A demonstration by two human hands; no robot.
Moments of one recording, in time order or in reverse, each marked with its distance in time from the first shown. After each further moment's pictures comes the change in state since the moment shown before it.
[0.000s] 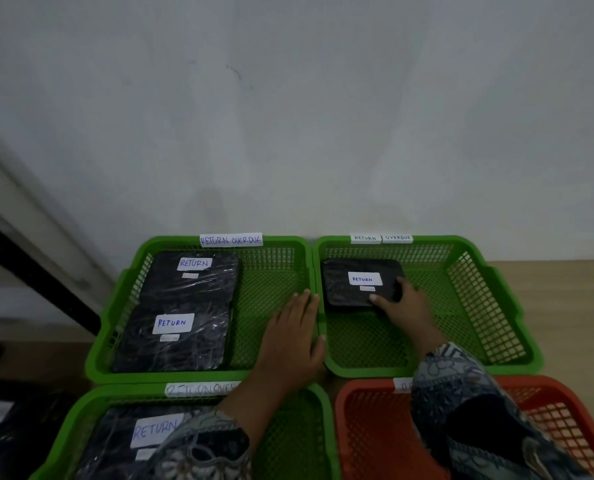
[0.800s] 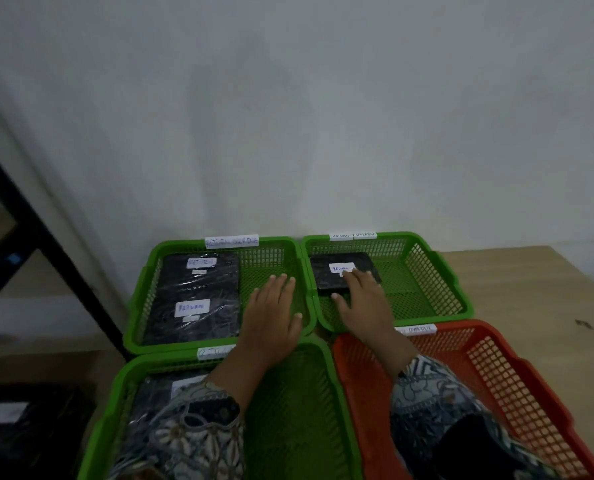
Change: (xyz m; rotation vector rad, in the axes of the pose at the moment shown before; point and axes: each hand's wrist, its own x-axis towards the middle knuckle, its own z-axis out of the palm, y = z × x) left_hand -0.061 -0.012 -0.062 0.006 0.144 0.098; right_hand -0.144 -0.049 0.007 -0.396 0.218 -0.427
